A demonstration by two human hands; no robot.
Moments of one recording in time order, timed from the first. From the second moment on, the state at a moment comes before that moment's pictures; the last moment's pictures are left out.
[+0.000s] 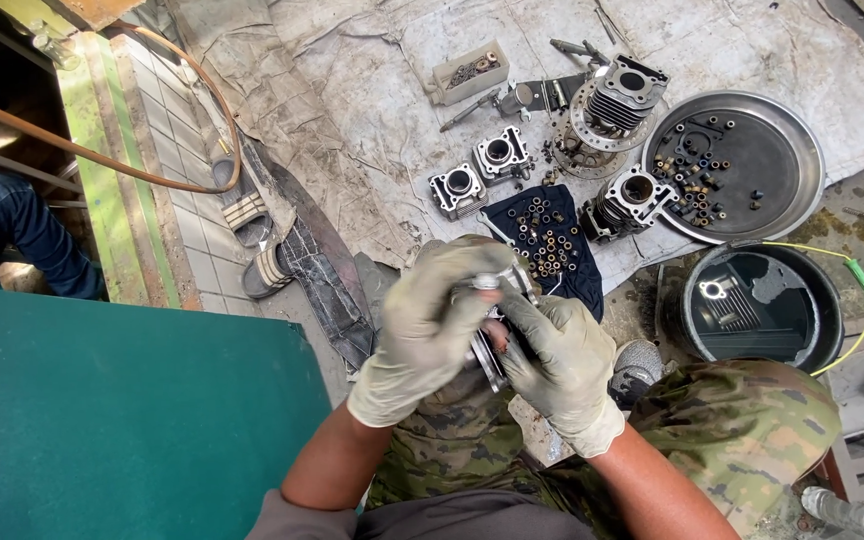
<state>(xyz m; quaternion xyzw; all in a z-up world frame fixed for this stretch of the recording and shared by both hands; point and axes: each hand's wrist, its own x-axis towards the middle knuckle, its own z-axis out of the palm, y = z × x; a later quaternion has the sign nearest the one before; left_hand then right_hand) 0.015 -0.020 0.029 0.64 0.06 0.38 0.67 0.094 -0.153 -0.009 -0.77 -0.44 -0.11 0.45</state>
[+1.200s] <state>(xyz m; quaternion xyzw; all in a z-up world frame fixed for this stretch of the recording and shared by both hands) 0.019 0.024 0.015 0.86 -0.01 0.43 0.29 0.138 -0.120 -0.014 -0.47 0.04 0.33 0.82</state>
